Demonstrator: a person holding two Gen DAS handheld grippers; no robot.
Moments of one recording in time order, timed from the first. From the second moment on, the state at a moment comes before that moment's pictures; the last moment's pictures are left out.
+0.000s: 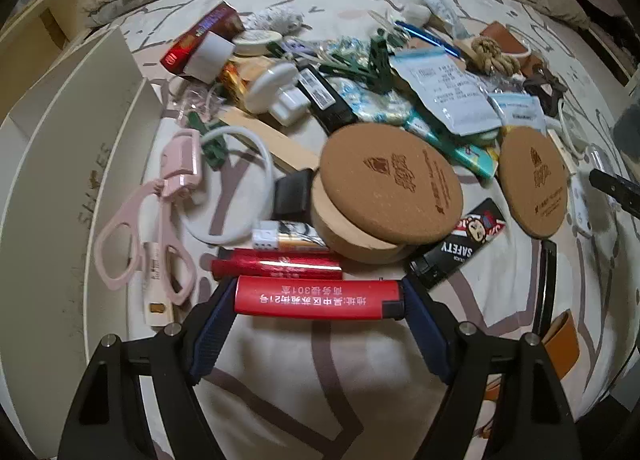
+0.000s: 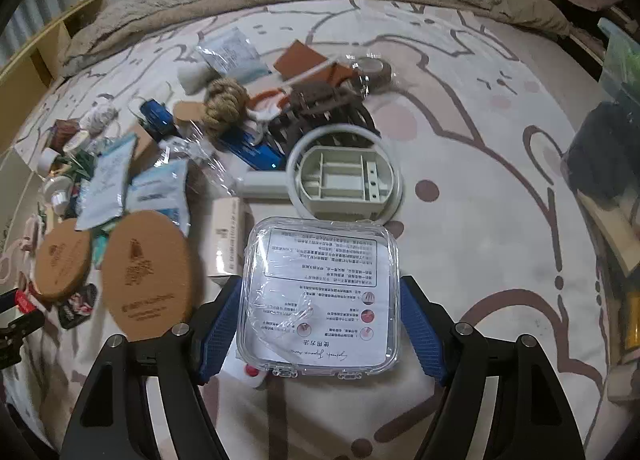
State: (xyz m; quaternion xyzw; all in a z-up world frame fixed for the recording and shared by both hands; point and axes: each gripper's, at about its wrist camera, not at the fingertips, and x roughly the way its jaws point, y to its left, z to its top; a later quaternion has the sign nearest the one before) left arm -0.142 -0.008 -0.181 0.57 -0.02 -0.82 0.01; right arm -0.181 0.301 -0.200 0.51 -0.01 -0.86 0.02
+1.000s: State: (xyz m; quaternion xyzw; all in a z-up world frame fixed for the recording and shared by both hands) left arm -0.137 -0.034 -0.122 0.48 0.00 -0.87 0.03; right arm -0.141 0.242 -0.115 0.43 0.01 -0.90 0.10
